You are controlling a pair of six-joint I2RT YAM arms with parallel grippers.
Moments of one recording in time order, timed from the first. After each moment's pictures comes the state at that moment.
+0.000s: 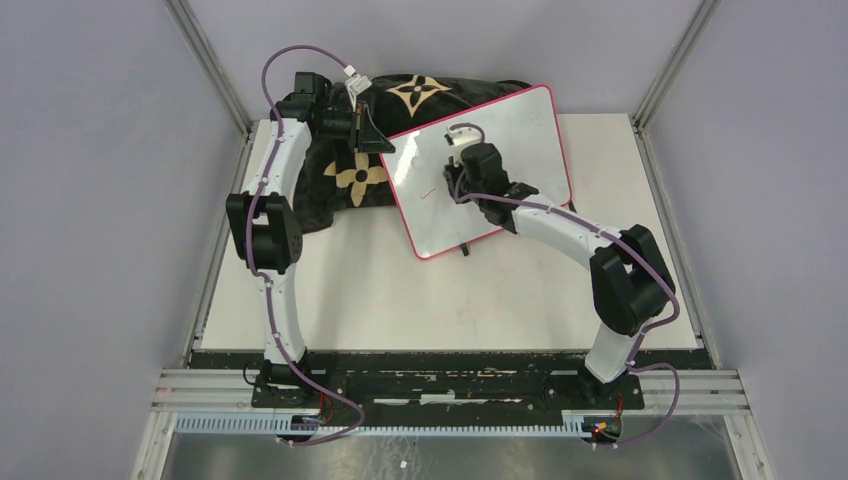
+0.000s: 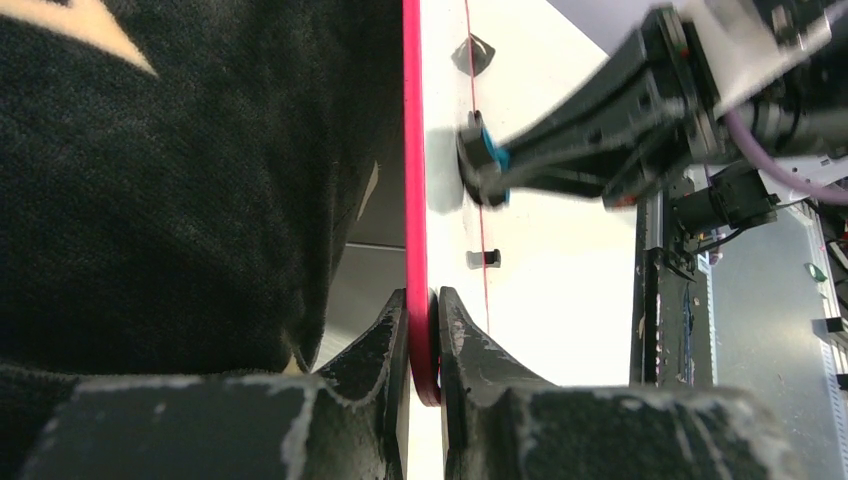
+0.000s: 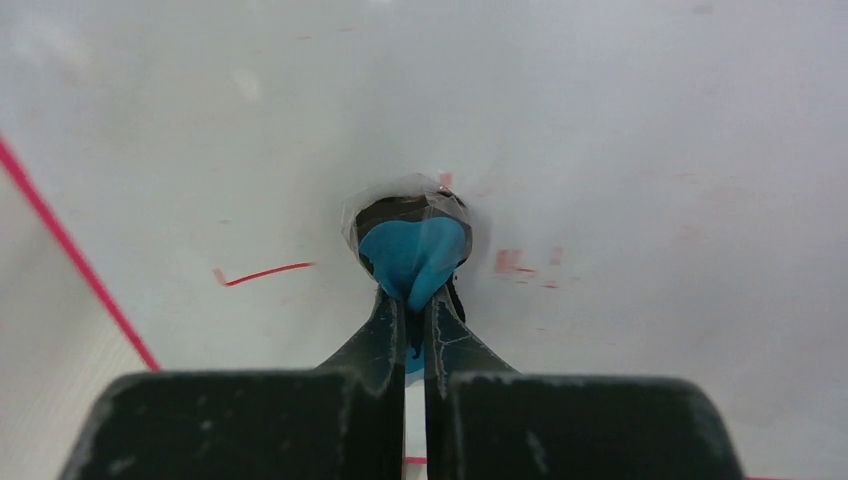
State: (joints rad) left arm -0.08 2.21 2.17 -0.87 1.21 0.38; right arm 0.64 1.78 1.31 -0.04 0.20 0.08
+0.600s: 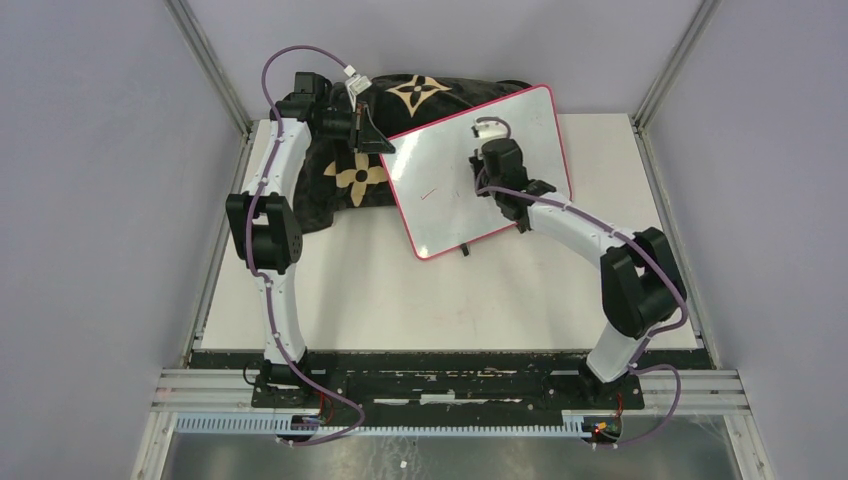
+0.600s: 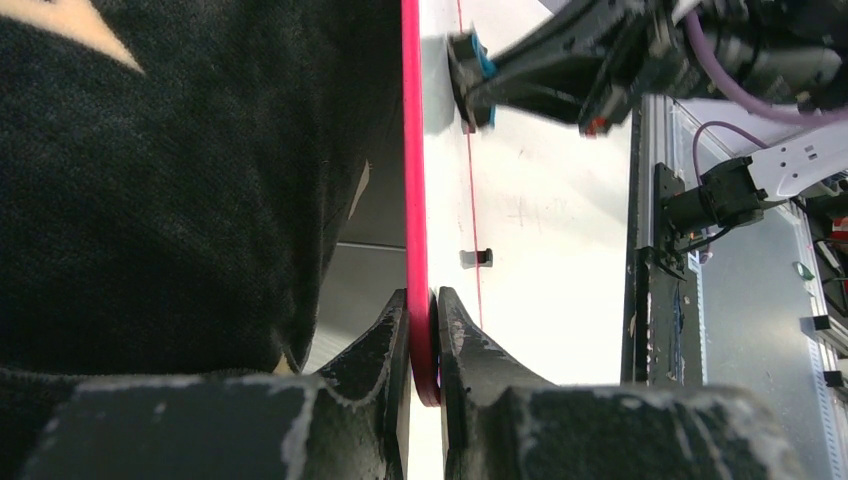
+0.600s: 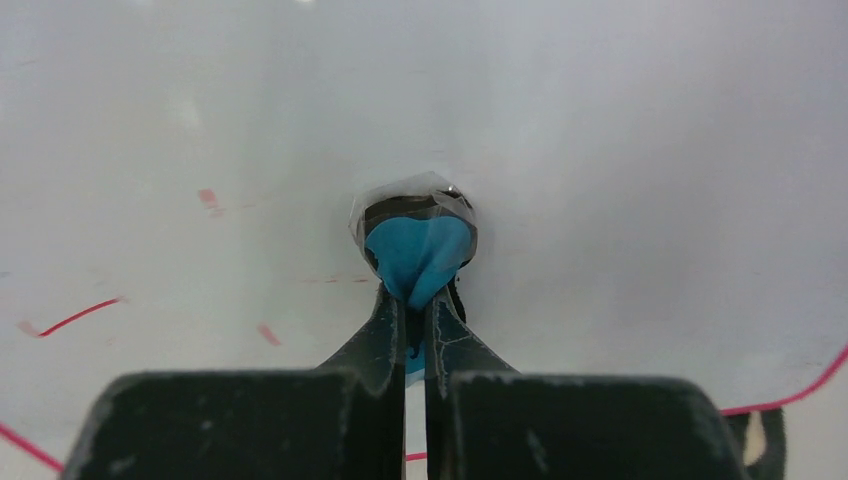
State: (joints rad) left arm -0.08 2.21 2.17 -0.88 1.22 0.38; right arm 0.49 1.72 1.25 -0.04 0.26 0.10
